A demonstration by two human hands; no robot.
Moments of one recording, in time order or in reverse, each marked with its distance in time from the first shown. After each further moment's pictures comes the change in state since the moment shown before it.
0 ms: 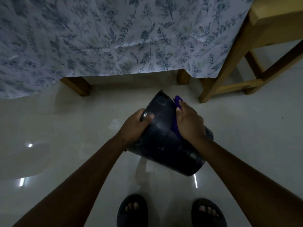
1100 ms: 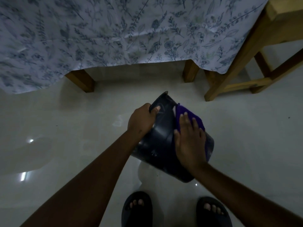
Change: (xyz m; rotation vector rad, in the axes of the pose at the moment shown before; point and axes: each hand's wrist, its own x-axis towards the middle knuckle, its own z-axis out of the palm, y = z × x) left_hand 0.024 -0.005 0.007 0.247 0.166 -0.054; right_hand -0.082 -0.010 0.033 -0.194 0.009 -0.071
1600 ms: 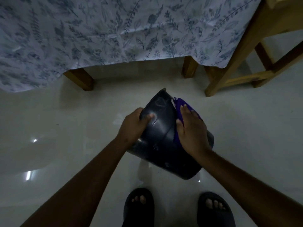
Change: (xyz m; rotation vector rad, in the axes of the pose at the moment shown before) left_hand -0.035 -0.025 -0.014 -0.157 -0.069 0.041; right_hand 0.028 0.016 -0.006 0.113 -0.030 -0.037
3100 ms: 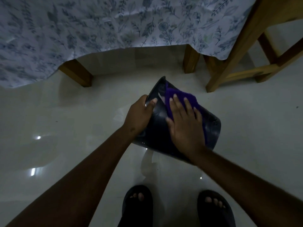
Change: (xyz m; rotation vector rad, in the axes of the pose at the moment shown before) left_hand 0.022 0.023 0.019 -0.037 0.065 0.049; right_hand -0.004 -0.011 0.007 -0.202 0.075 -0.181
